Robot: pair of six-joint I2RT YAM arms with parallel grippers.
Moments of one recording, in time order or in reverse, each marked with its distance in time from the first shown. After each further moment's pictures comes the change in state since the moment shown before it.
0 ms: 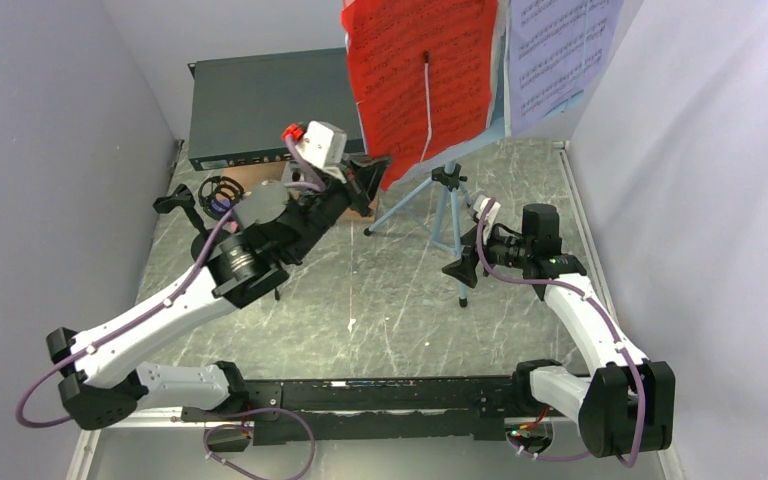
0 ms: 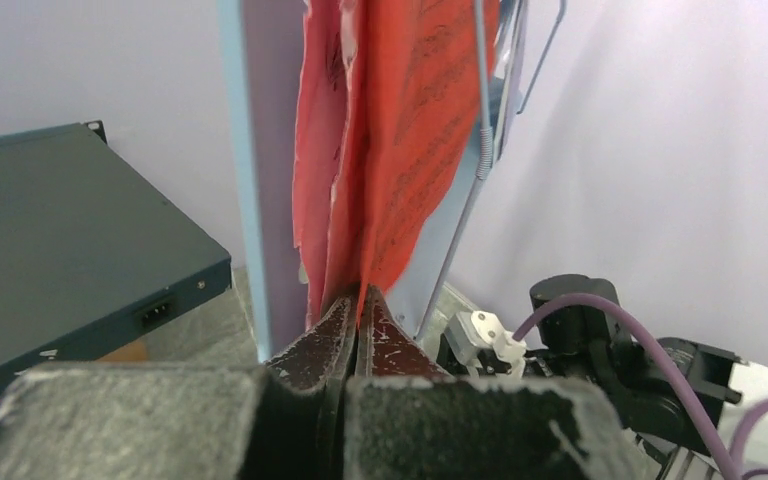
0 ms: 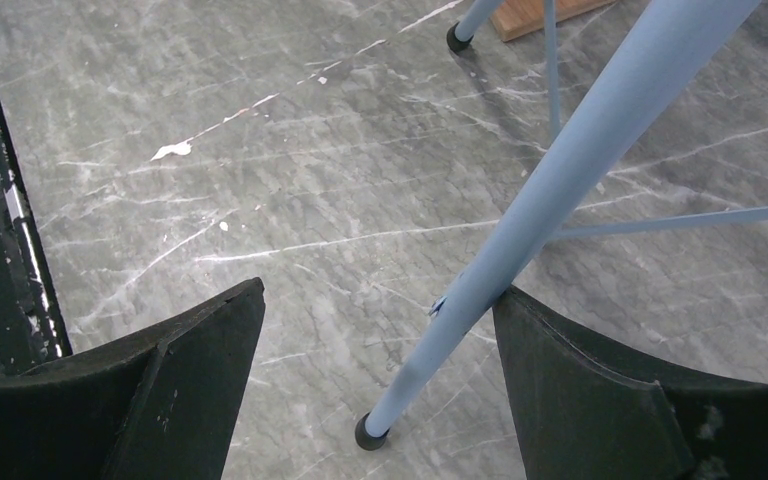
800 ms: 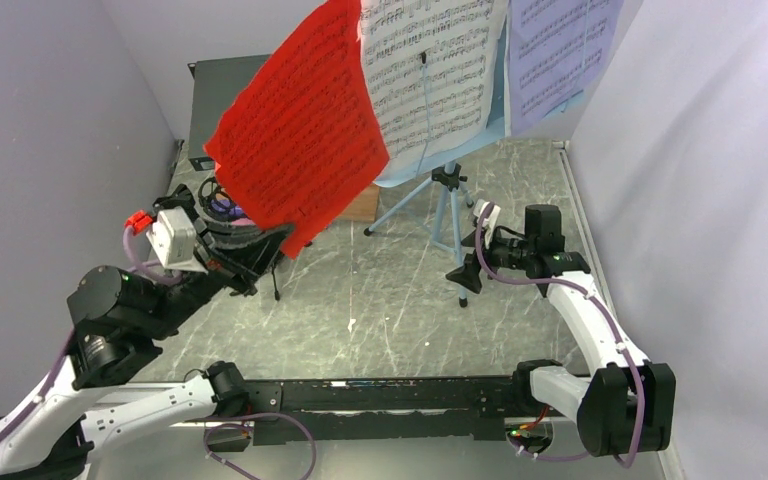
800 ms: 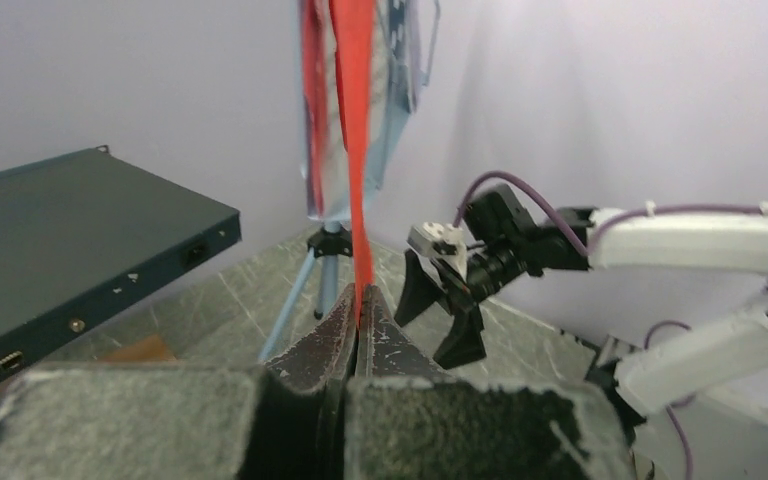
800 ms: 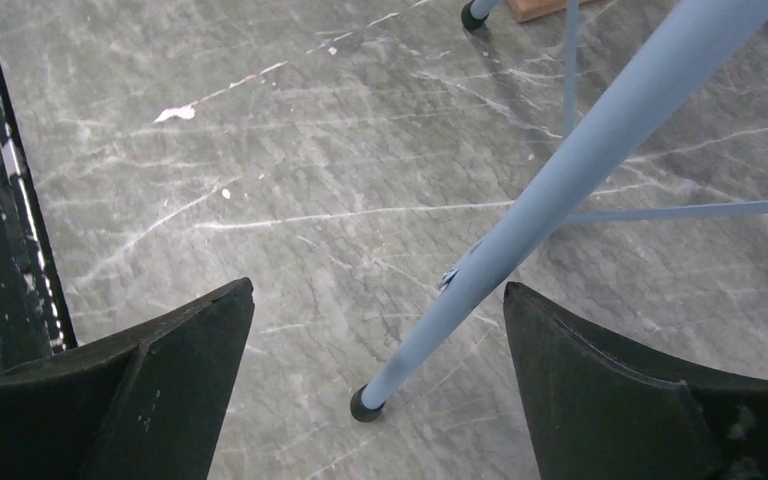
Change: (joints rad) left arm 0.000 -0.600 -0.226 -0.282 0.179 0.070; right arm -0.021 0.002 0.027 -0.107 -0.019 -0.108
